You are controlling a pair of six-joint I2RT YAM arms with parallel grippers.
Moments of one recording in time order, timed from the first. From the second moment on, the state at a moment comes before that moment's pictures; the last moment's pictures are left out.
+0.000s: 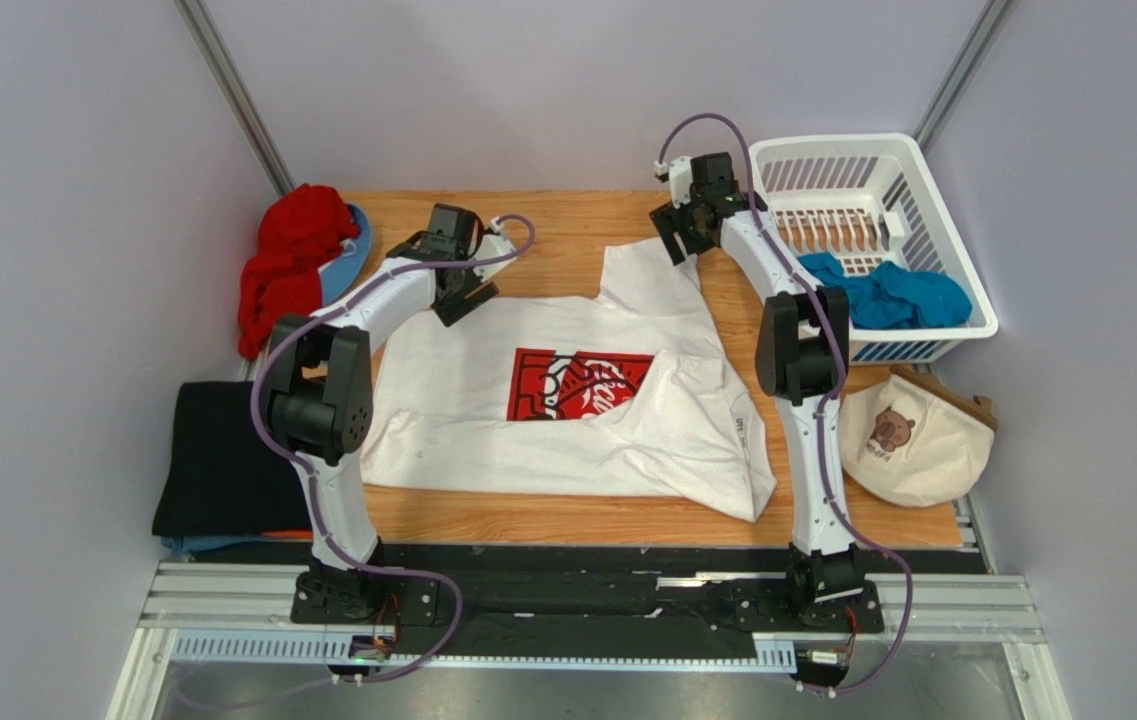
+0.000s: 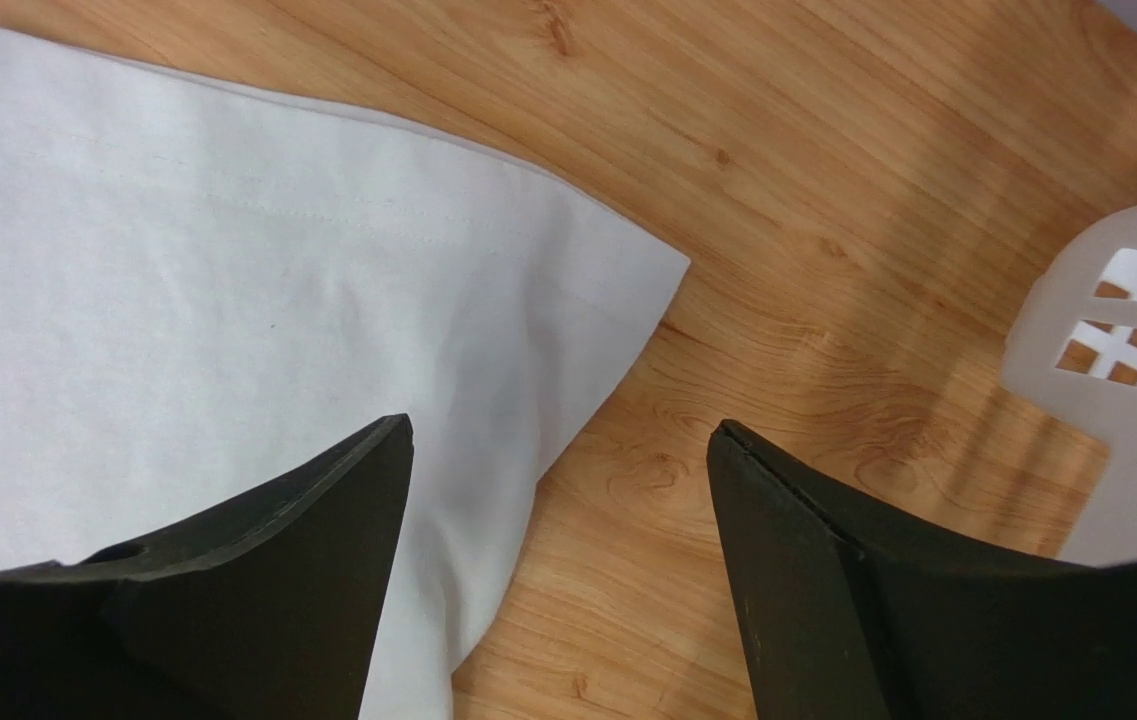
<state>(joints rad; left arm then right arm) -0.27 1.93 1.47 -0.48 -0.24 0.74 0.20 2.49 2.28 -0.62 -0.01 -0.33</state>
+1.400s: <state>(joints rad) -0.27 1.99 1.50 -0.47 -0.28 0.78 0.18 2.57 2.30 -0.58 -0.15 -0.30</state>
